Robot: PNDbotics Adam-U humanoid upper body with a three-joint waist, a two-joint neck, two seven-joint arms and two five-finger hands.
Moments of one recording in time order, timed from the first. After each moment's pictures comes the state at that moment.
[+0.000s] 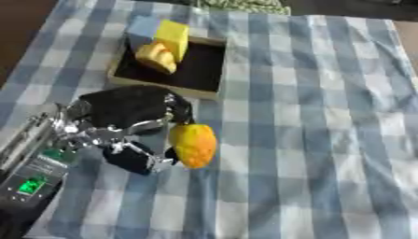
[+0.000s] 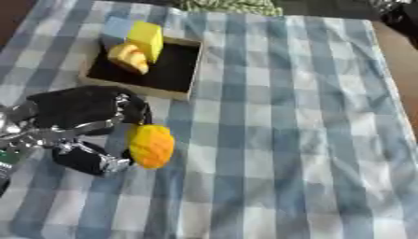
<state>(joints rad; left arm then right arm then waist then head) -0.78 0.45 -0.53 -1.84 -0.65 -0.13 -0.67 -0.40 -0.63 -0.23 -1.95 -0.17 -0.07 0.20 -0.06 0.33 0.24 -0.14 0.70</state>
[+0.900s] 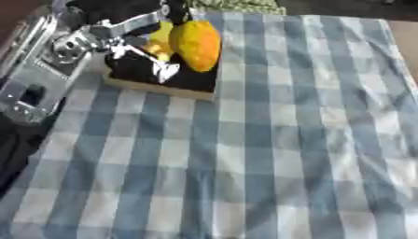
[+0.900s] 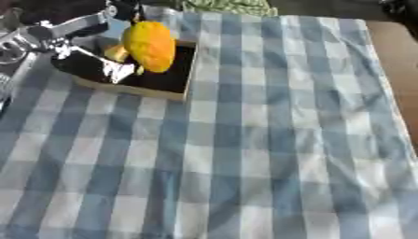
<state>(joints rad) -1.11 0.30 -0.40 -1.35 -0.74 -0.18 -0.49 -0.44 -0.63 -0.22 -1.96 -0.18 -0.09 0.20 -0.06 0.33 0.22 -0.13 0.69</state>
